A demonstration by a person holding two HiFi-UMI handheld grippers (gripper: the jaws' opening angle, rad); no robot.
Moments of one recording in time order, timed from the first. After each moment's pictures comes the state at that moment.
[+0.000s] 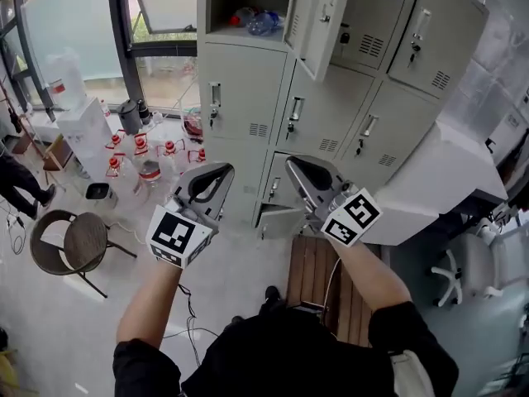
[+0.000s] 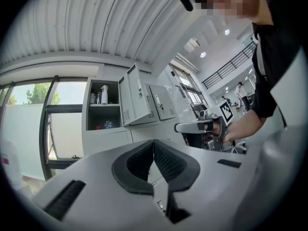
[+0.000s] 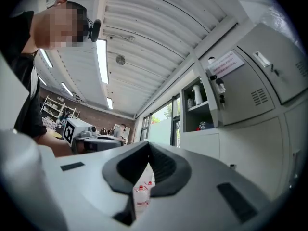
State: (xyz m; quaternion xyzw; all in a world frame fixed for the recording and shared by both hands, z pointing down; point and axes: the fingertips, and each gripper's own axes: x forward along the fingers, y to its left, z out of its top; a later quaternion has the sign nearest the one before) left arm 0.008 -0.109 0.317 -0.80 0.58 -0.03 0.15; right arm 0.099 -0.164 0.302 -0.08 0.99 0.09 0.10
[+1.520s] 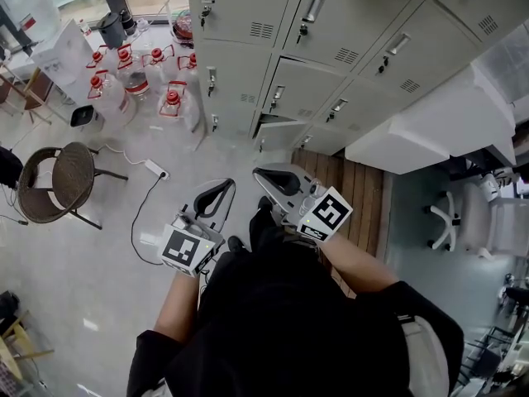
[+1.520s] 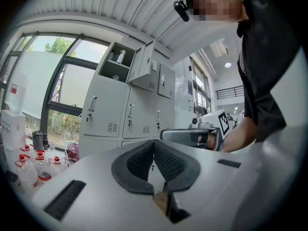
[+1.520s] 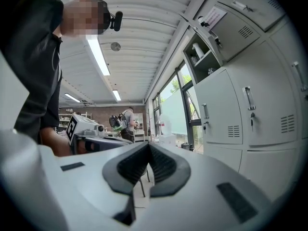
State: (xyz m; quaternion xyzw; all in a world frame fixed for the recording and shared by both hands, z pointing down) left arm 0.046 -0.044 0.536 -0.81 0.59 0.01 -0.06; right arm 0.079 -0.078 0.522 0.00 1.00 -0.03 0.00
